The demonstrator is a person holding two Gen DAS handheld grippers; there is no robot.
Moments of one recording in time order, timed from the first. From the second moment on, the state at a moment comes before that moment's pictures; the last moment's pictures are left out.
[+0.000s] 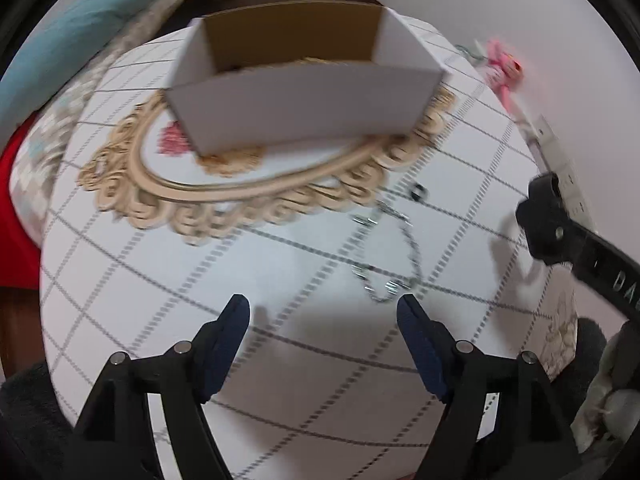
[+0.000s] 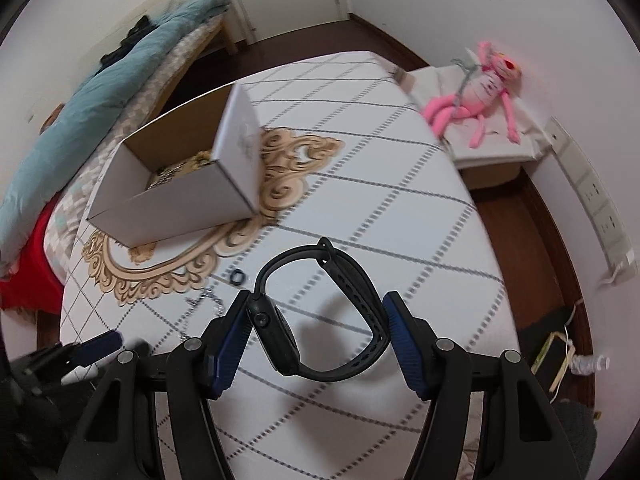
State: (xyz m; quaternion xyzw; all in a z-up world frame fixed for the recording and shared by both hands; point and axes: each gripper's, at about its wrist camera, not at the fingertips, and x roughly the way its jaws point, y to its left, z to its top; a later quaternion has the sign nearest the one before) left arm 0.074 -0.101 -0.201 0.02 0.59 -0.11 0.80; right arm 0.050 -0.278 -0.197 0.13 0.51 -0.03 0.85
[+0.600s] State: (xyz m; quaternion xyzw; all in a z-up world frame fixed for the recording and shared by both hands) left arm 0.088 -0.156 -0.210 0.07 0.56 -0.14 0.81; right arm 0.039 -0.311 -0.202 0.16 0.51 -0.06 0.84
